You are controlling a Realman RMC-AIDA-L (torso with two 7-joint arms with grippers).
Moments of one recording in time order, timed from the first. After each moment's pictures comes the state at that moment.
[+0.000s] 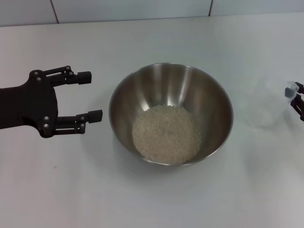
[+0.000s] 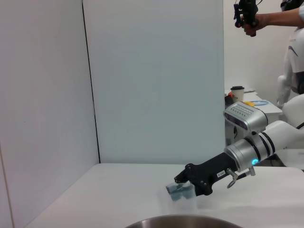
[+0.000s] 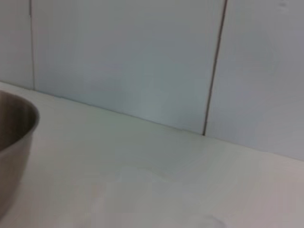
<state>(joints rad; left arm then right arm) -0.39 -2.06 0.81 0.96 1.79 1.82 -1.25 0.26 2.04 -0.63 -0.50 -1.61 -1.13 0.83</state>
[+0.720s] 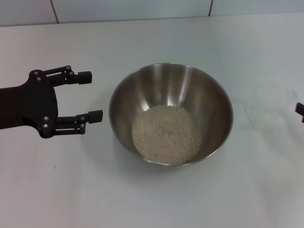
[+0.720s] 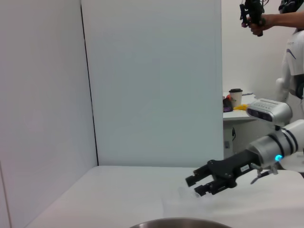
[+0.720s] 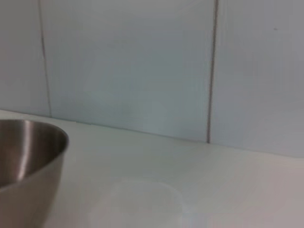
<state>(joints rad) -0.39 -2.06 0.81 0.97 1.79 1.83 -1.25 0.12 2.05 -0.60 -0.61 -1.62 -1.31 0.93</state>
